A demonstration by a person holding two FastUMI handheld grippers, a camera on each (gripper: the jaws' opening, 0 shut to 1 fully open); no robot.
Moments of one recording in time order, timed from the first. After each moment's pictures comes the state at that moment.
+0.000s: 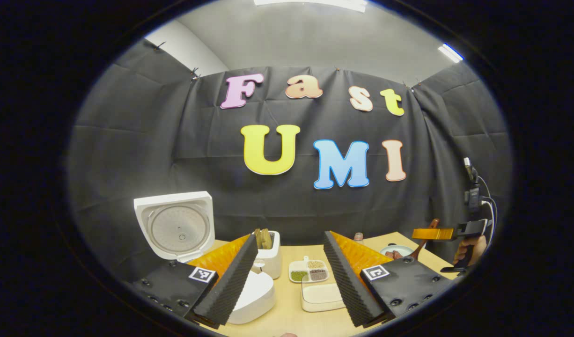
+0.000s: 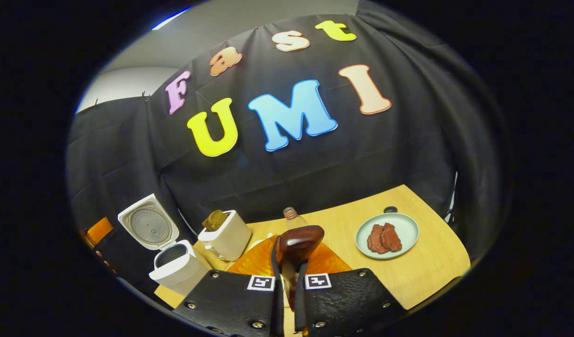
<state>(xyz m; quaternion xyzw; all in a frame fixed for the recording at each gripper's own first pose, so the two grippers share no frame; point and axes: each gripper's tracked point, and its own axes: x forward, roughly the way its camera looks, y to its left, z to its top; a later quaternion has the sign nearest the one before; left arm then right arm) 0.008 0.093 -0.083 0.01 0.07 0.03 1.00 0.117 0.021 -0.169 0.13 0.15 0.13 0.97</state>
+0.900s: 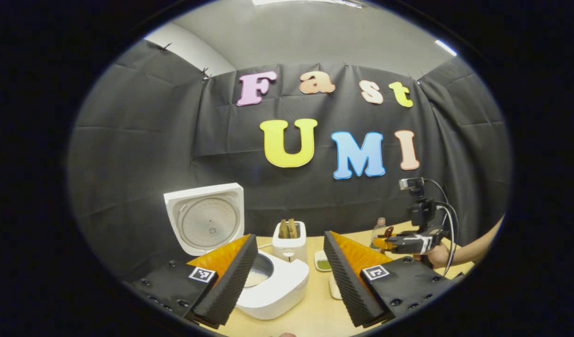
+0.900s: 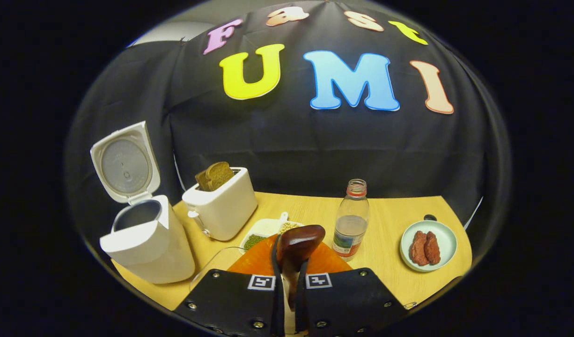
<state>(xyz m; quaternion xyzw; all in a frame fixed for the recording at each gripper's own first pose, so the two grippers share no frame) -0.039 0.159 -0.103 0.04 0.09 0.07 0.99 0.202 0.144 -0.294 -0.07 0.20 0.15 0.97</state>
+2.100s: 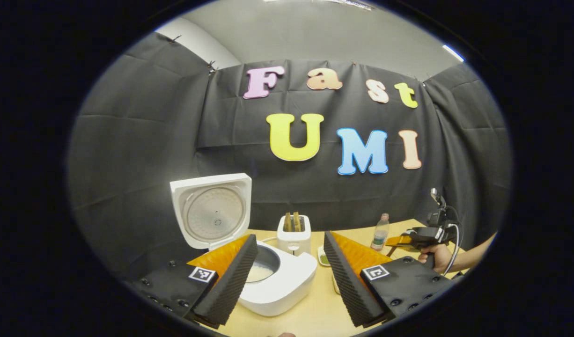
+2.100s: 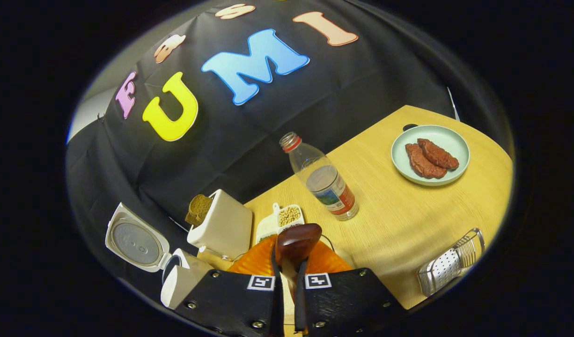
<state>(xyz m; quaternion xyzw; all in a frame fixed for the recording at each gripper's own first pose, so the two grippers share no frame) -0.039 0.182 -0.119 0.02 0.09 0.06 0.99 0.184 0.110 -0.307 0.30 0.25 0.07 0.92</state>
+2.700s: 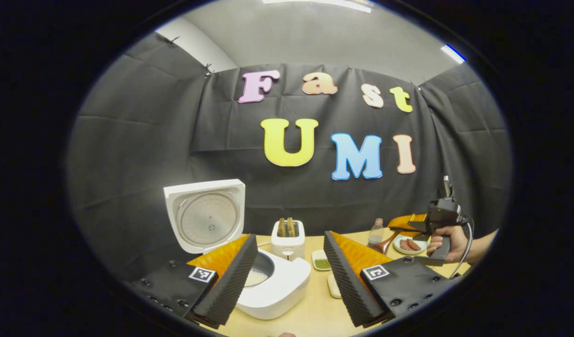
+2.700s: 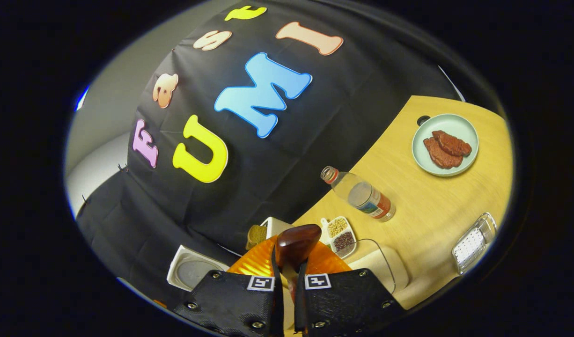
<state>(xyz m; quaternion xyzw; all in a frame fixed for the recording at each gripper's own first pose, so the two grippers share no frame) -0.040 0.182 -0.111 0.02 0.08 0.05 1.00 0.164 0.130 -0.213 0.45 0.19 0.12 0.87</state>
